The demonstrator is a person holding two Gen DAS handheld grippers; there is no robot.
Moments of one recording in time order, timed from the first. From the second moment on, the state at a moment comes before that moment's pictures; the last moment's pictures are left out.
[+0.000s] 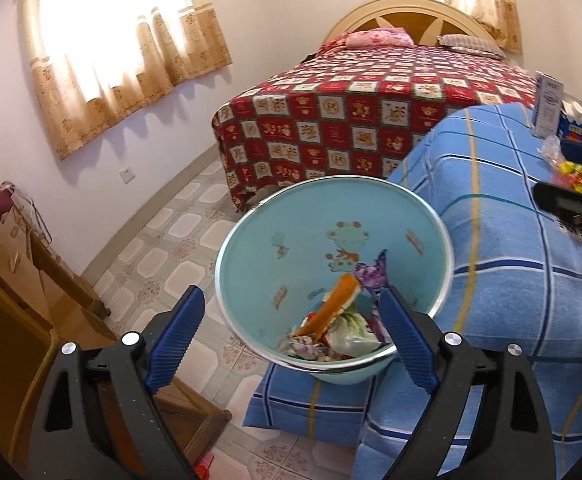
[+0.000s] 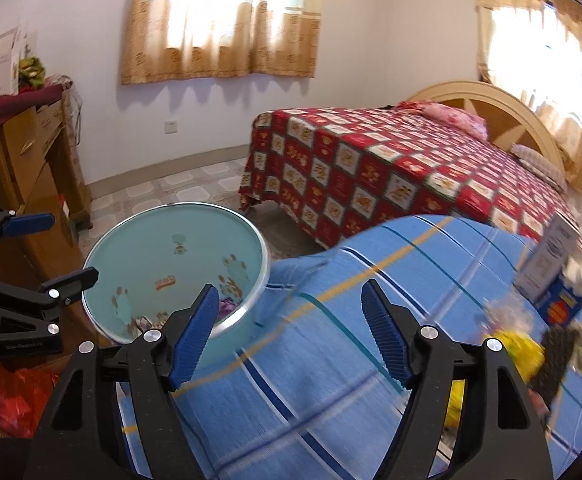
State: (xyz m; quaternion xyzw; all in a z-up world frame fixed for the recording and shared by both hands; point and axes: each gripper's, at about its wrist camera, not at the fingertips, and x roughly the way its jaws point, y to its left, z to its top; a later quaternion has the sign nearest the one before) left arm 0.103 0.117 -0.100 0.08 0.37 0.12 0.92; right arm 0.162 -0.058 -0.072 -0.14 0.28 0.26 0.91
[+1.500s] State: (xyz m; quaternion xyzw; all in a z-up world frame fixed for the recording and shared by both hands) left arm 0.163 -0.108 -0.092 0.12 0.35 -0.09 0.93; right arm 0.148 -0.325 -0.093 0.01 0.32 -0.01 0.95
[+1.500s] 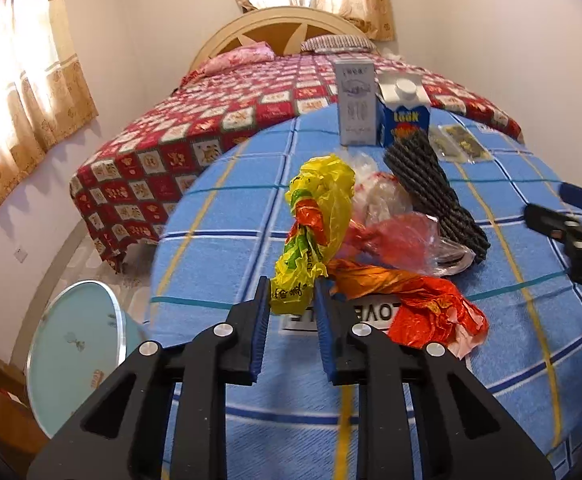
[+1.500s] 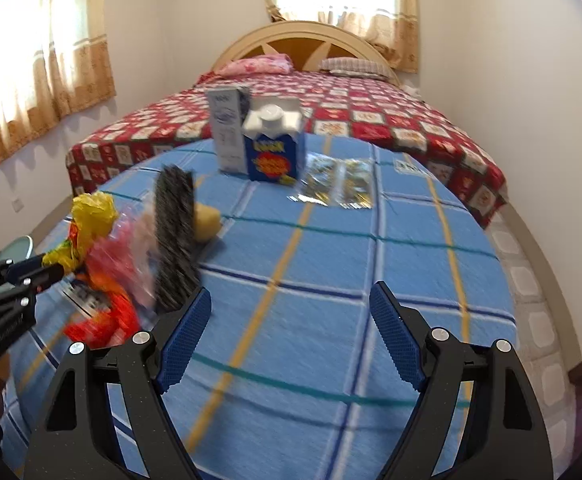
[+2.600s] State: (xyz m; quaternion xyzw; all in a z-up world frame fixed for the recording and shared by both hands) left arm 0.133 -0.025 -0.071 0.11 0.32 -0.04 0.94; right arm 0.173 -0.257 -0.073 -0.02 0.35 0.08 0.93
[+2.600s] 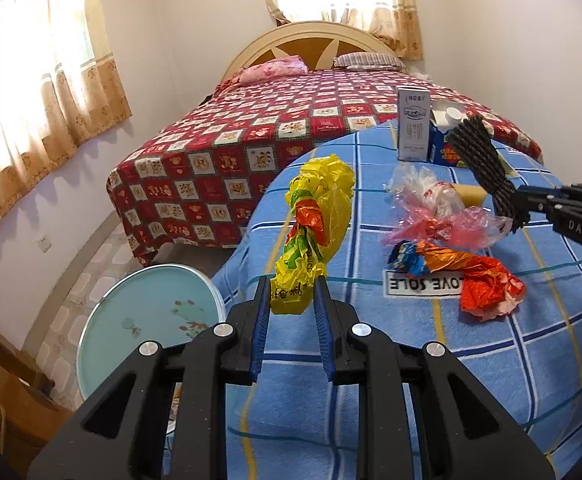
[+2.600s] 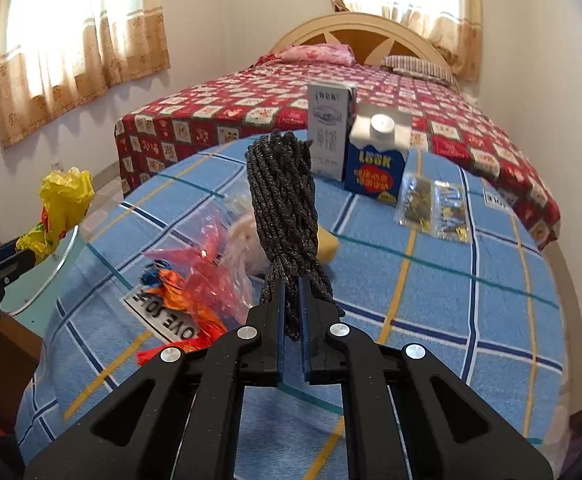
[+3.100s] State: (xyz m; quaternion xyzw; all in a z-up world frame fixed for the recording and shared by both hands) left arm 0.122 0.016 -0.069 0.10 0.32 -0.01 0.94; right arm 0.172 -0.224 -0.058 -0.04 0.33 0.10 0.94
